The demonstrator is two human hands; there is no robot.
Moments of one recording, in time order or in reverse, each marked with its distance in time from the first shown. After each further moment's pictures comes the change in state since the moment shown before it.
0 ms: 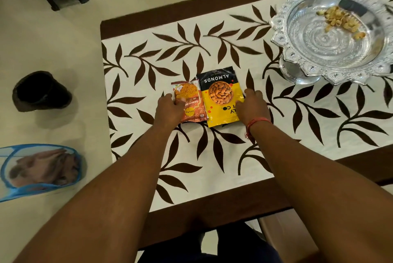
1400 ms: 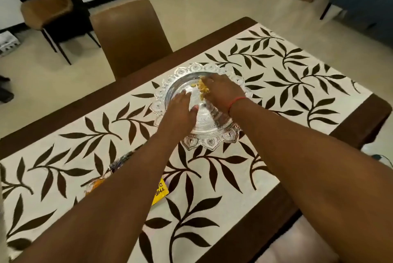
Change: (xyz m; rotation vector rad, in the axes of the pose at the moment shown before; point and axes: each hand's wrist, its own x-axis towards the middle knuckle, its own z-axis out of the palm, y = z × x) left_hand -0.003 0.316 0.166 0.366 -0.185 0.785; right_hand 0.149 0.112 -0.255 -0.312 0.193 -0.283
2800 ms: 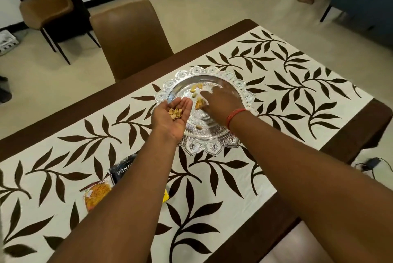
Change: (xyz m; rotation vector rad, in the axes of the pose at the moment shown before) left_hand 0.009 0.007 -0.025 -1.968 0.223 -0.820; right_hand -0.021 -0.020 0.000 -0.063 -0.125 0.078
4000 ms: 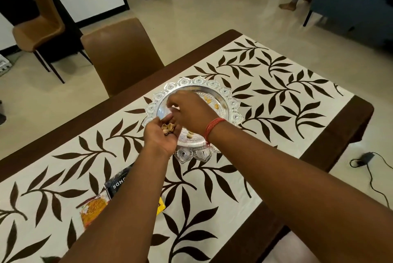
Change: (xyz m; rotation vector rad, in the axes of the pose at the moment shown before) left_hand -0.011 -0.009 -0.003 0.080 0.052 -0.008; right_hand -0.029 -0.051 -0.052 0.490 0.247 -0.230
